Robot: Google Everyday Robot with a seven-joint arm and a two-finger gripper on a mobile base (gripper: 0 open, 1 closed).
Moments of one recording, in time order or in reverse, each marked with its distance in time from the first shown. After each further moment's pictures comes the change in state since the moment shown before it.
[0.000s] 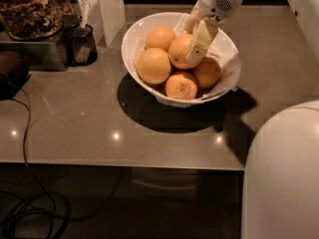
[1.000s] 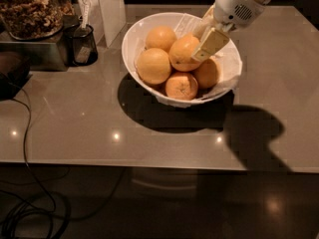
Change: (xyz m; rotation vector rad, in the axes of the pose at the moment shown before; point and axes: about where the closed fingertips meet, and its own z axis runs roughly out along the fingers) arm 0.010 0.051 -0.027 0.036 -0.070 0.054
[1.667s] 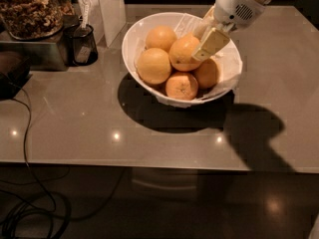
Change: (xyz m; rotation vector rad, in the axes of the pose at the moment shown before) arm 0.001 0.002 0.001 -0.027 -0.004 0.008
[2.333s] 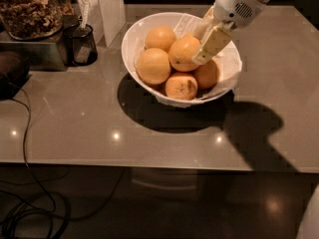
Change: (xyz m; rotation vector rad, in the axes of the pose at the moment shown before) arm -0.002 0.000 0.001 -0.029 -0.002 0.008
